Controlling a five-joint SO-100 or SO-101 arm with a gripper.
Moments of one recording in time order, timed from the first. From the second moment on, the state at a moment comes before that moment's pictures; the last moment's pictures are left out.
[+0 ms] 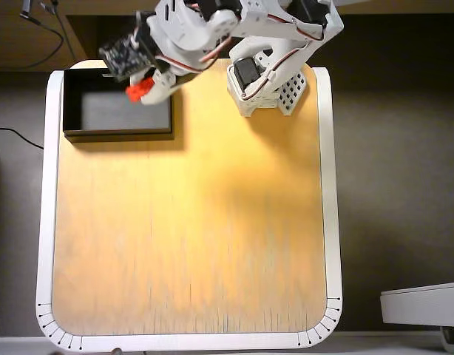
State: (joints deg) arm 74.5 128.1 80.7 100.8 192.8
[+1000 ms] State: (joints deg) arm 87.5 97.8 80.7 84.8 195.1
